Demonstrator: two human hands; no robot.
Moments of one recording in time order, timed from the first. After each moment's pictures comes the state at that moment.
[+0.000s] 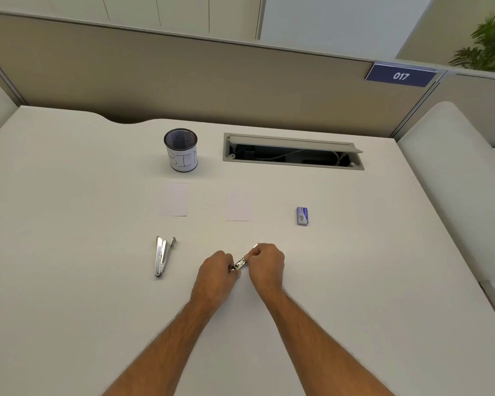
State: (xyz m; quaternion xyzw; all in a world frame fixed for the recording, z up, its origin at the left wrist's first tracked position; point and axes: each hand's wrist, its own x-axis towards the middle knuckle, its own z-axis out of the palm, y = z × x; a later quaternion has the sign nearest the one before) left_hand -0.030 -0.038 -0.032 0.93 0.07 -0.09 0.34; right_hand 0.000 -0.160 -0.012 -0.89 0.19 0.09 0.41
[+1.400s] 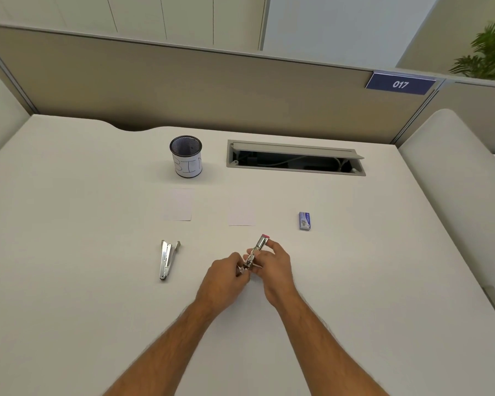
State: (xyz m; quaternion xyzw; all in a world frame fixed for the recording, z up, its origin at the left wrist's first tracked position) left_hand -0.038 -0.040 -0.007 0.90 0.05 -0.10 0.42; right_hand -0.006 -0.173 -0.007 -0.60 0.22 0.12 0.76
